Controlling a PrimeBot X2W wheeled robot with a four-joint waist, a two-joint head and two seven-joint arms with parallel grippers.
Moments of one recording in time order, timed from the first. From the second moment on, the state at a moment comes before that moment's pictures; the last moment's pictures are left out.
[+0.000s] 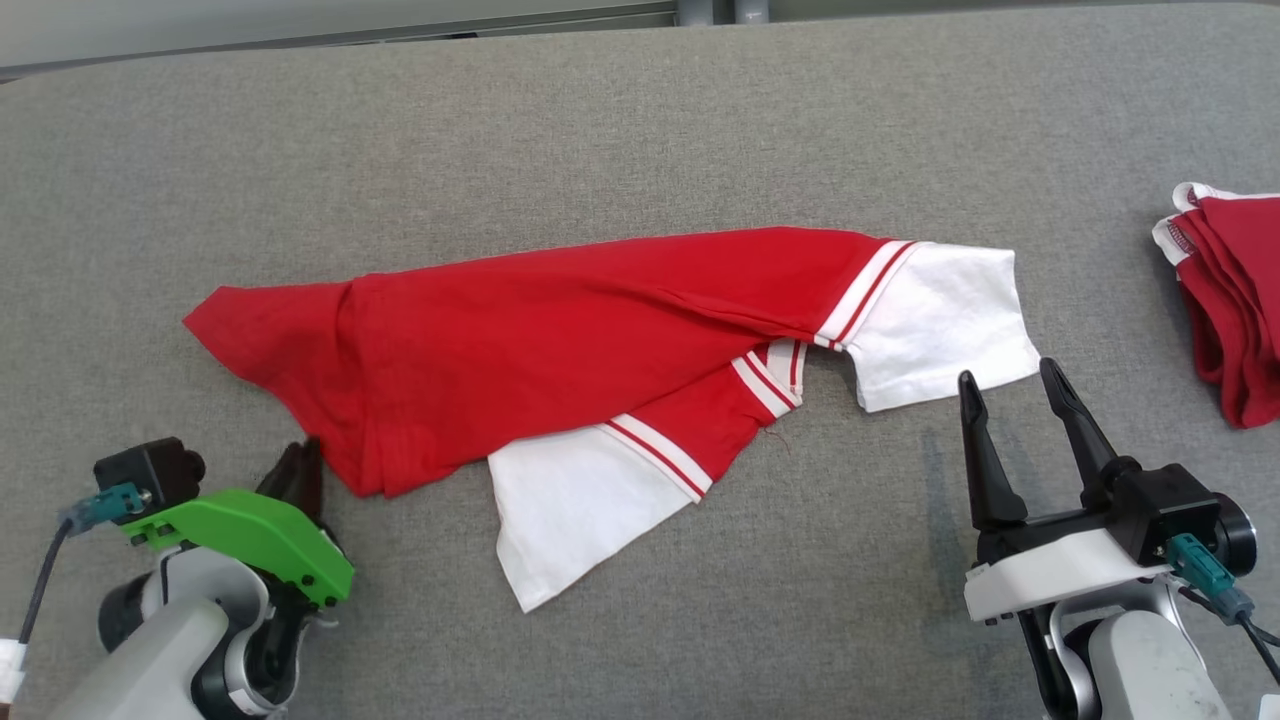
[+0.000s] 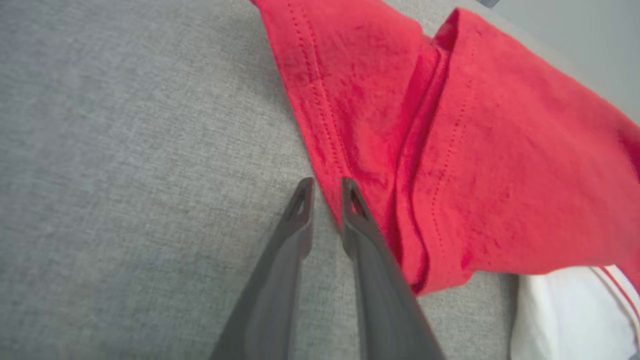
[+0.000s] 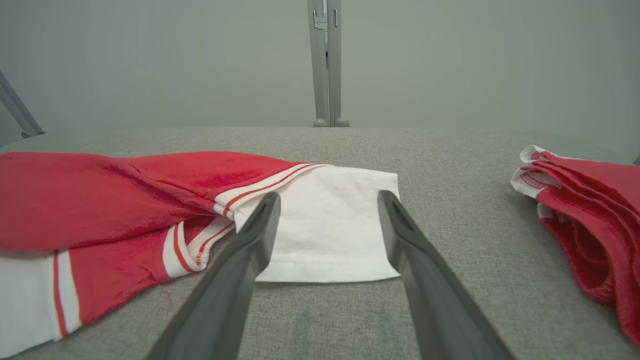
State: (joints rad) left arm -0.42 0.60 -0.79 0.30 -1.33 0.28 -0.17; right arm -0.09 -0.05 0.00 0.09 0.07 0.13 -0.26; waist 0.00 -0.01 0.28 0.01
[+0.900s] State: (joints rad) left arm -0.43 0.75 -0.81 -0.12 -1.27 0.26 -0.12; right arm -0.08 -0.05 0.00 0.11 0.13 0.13 -0.26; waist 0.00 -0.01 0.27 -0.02
